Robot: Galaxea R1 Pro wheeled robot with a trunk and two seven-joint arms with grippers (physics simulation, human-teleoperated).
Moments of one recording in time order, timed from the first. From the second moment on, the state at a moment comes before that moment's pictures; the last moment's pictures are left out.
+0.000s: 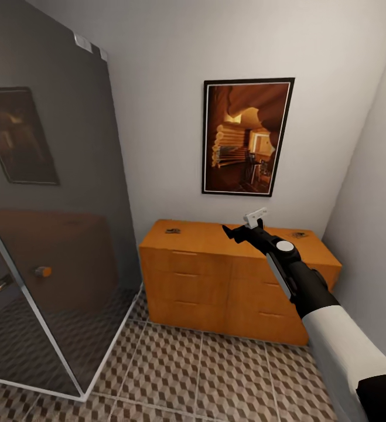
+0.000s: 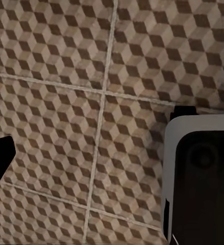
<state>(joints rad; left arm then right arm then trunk) -0.26 0.09 -0.62 0.08 0.56 -0.12 0.12 -0.90 -0.09 0.21 -1.02 0.02 0.20 0.30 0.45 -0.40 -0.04</state>
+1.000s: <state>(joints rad) -0.26 0.09 -0.61 0.07 0.56 -0.12 0.12 -0.90 -0.09 0.21 -1.02 0.02 0.20 0.30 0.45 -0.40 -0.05</state>
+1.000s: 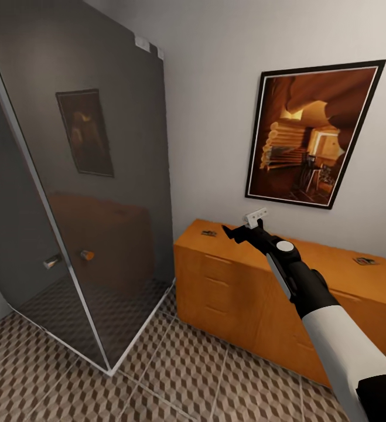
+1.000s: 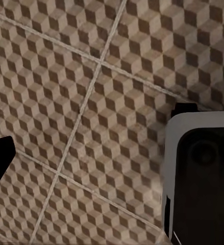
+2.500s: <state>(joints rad) -0.26 0.09 -0.61 0.07 0.56 -0.13 0.12 -0.90 -0.09 0.21 -1.02 0.02 0.20 0.30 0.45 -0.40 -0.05</state>
